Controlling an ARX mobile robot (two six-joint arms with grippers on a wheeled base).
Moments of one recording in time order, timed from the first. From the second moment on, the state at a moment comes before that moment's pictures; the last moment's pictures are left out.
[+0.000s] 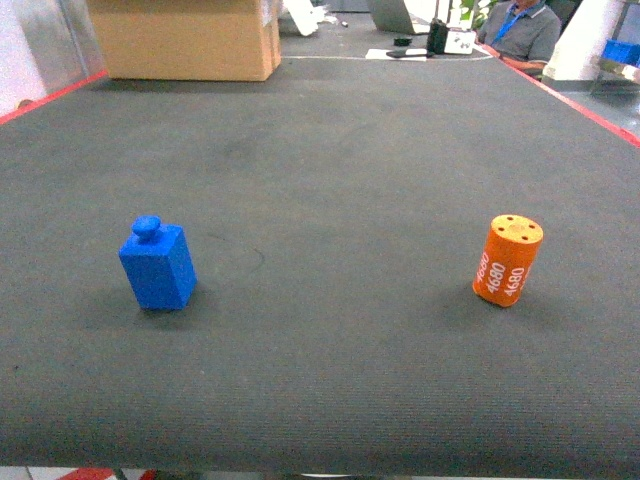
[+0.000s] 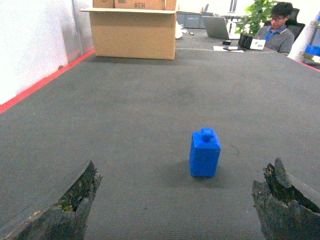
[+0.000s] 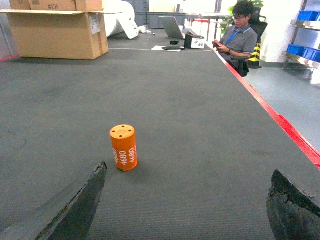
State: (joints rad) left arm 0.00 0.01 0.01 0.00 0.00 0.00; right arm 0.00 0.01 0.01 0.00 0.00 0.00
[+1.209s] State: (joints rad) left arm 0.00 0.01 0.01 0.00 0.00 0.00; right arm 0.00 0.00 0.01 0.00 0.00 0.00
